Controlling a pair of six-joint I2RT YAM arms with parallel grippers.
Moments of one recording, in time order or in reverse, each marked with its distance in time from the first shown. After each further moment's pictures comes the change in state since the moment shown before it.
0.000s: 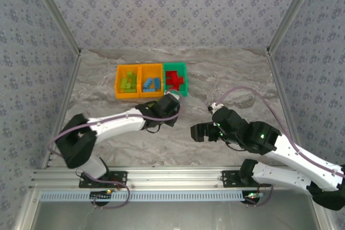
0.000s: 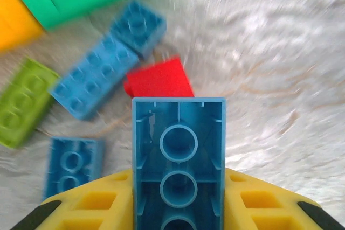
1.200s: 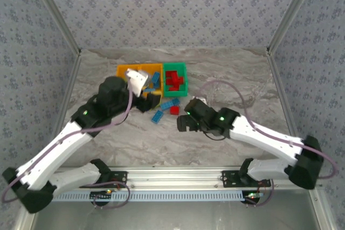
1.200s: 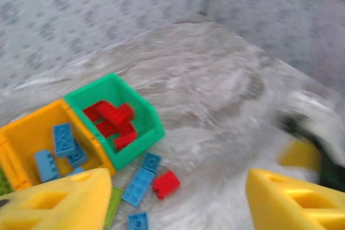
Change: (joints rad) left arm 0.168 -0.615 0.072 -0.148 0.316 0.369; right arm -0.072 0.467 0.056 0.174 0.054 0.033
